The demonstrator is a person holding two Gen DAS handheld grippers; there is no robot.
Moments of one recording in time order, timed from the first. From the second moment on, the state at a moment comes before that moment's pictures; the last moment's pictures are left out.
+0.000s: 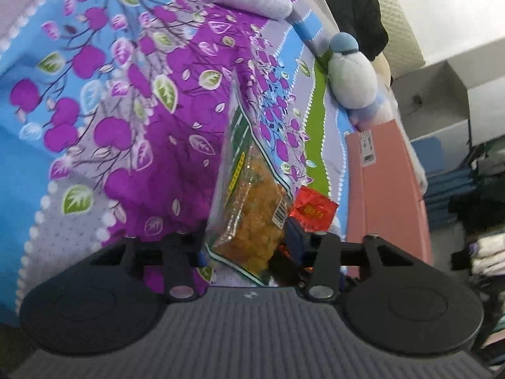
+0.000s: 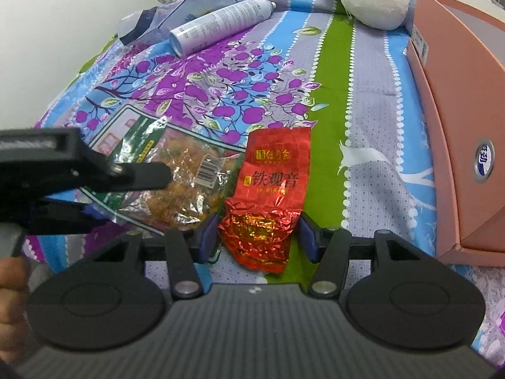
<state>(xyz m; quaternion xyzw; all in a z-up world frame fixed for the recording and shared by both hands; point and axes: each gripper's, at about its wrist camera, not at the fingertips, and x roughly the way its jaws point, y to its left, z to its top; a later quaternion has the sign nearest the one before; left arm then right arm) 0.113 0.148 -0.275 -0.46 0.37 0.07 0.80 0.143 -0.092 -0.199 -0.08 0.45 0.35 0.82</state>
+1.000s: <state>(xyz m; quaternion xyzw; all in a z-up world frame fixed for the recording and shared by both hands) 0.098 0.052 -0.143 -0.24 0.37 0.02 0.90 0.082 -0.187 -0.100 -0.02 0.37 0.25 0.89</state>
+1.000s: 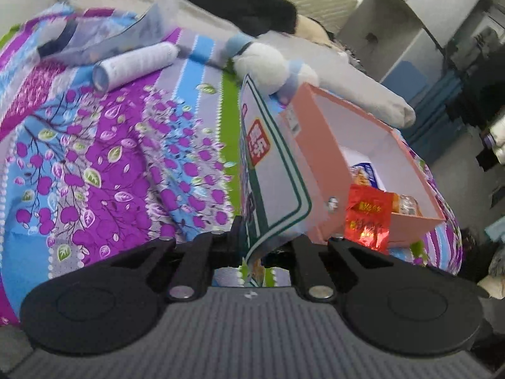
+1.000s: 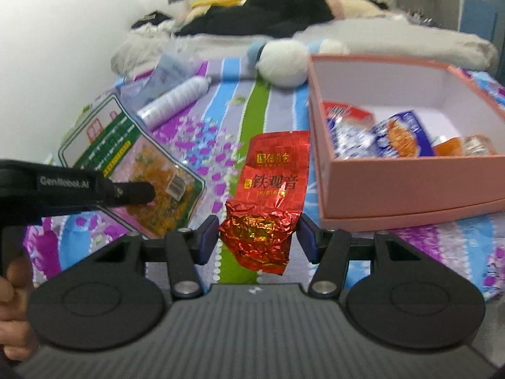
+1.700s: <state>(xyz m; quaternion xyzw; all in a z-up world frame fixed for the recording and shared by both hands) 0.113 -0.021 -0.076 -0.20 0.34 -0.06 0.92 0.068 -0.249 -0.050 0.02 0.32 0.19 0.93</state>
